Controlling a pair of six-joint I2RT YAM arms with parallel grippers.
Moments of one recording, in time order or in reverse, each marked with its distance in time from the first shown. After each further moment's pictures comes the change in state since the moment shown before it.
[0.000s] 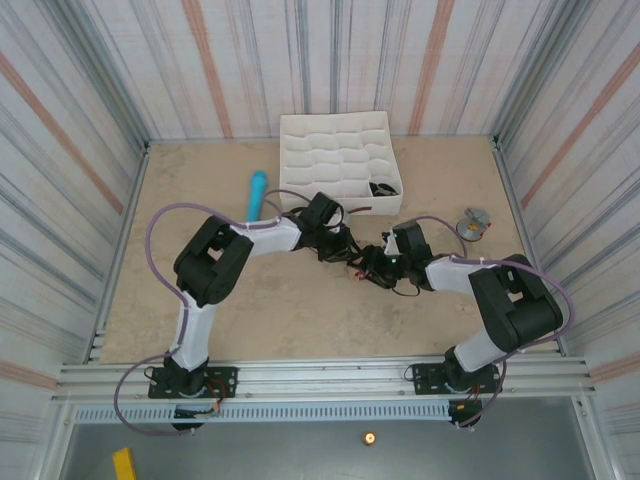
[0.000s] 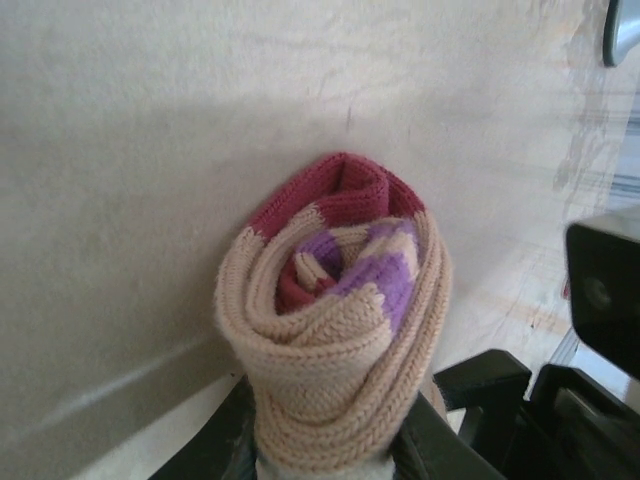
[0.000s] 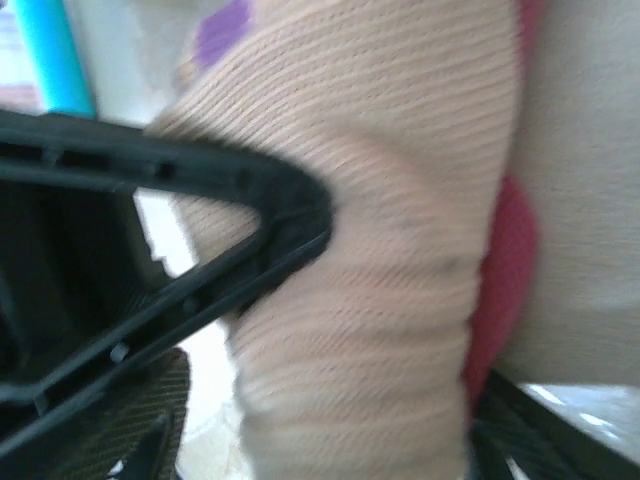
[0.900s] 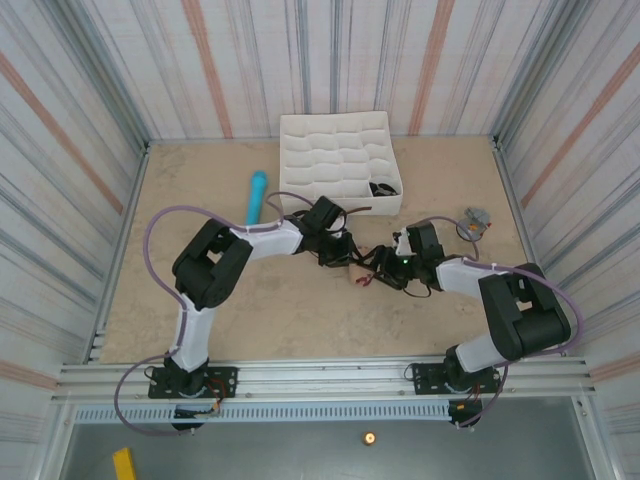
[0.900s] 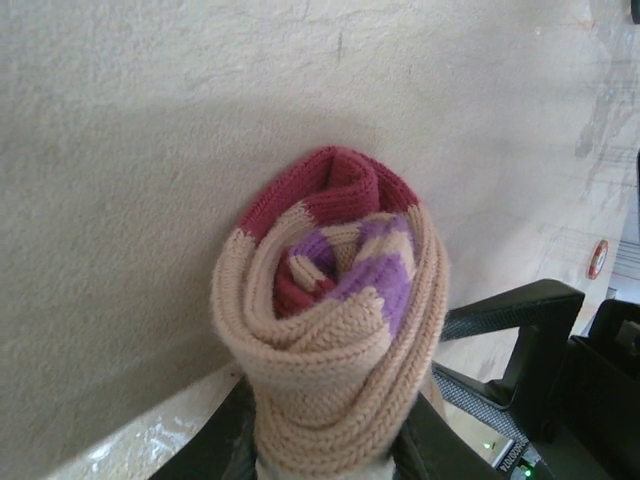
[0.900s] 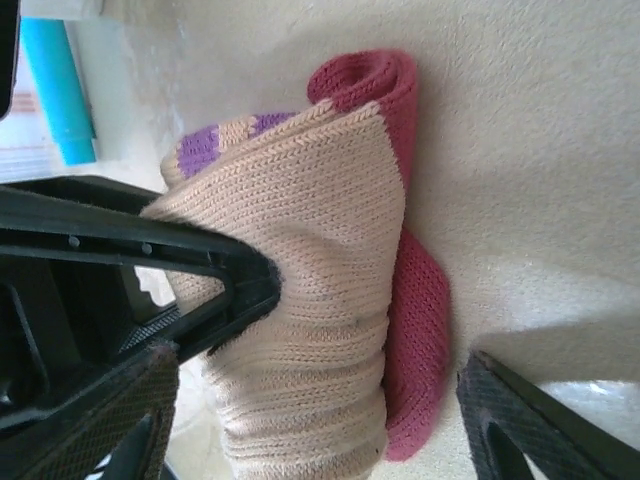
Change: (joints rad) left arm -0.025 -0.021 -0.018 -0.034 -0.010 0.019; right arm -0.082 -0.060 -0.026 -0.079 -0.039 -0.092
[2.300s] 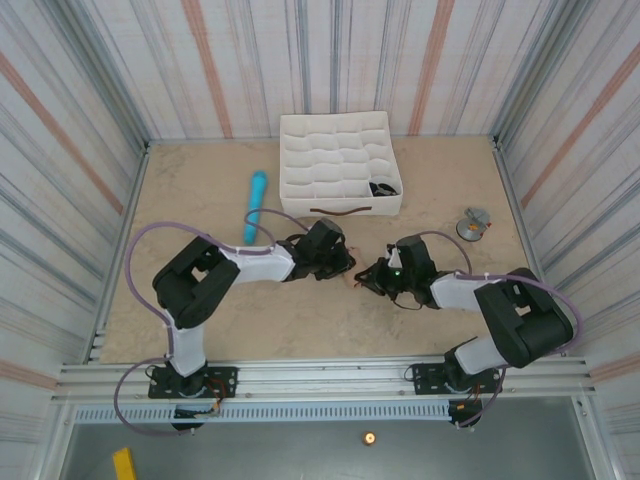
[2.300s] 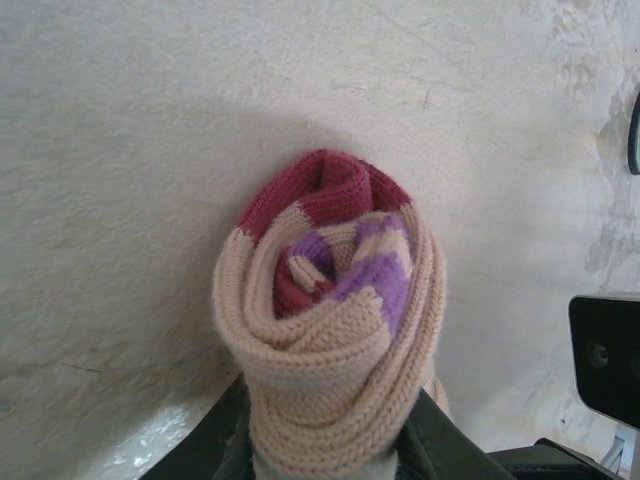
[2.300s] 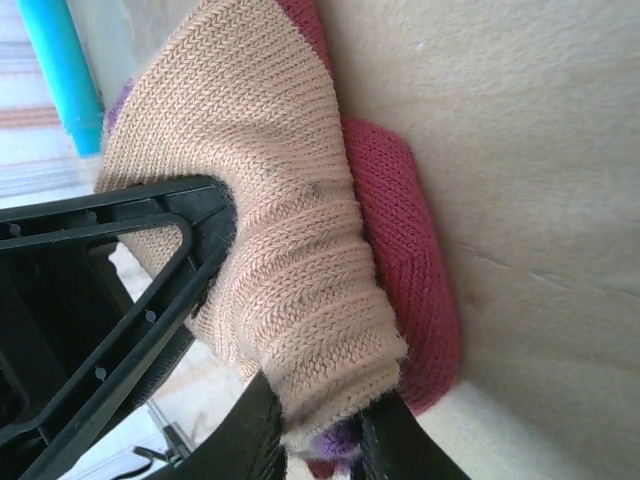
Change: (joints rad) left arm -0.106 -0.169 -0.261 0.232 -0.376 -0.287; right arm 0.117 -0.050 -0.129 0.179 0.063 0.237
